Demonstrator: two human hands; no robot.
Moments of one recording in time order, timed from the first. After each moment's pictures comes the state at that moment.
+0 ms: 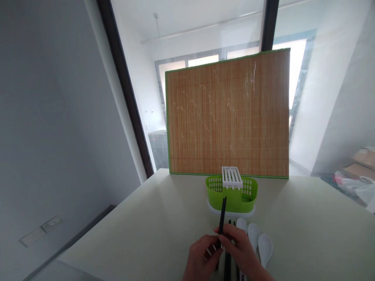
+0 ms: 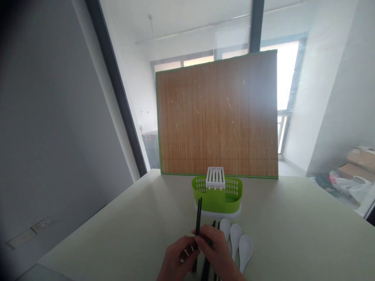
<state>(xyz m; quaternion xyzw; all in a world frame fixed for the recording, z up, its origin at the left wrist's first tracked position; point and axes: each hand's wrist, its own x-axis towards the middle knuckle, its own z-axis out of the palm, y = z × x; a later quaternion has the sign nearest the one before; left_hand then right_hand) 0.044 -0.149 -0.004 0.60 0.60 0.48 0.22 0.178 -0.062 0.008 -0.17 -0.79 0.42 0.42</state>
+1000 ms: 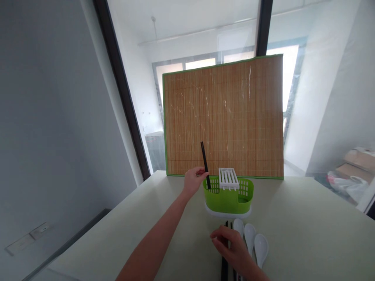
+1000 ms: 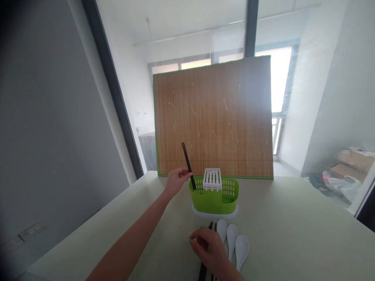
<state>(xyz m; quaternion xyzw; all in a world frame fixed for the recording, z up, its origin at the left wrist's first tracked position) -0.026 -0.006 0.136 0.59 0.64 0.50 0.05 0.174 -0.059 0.000 -0.20 -0.83 0.36 0.38</state>
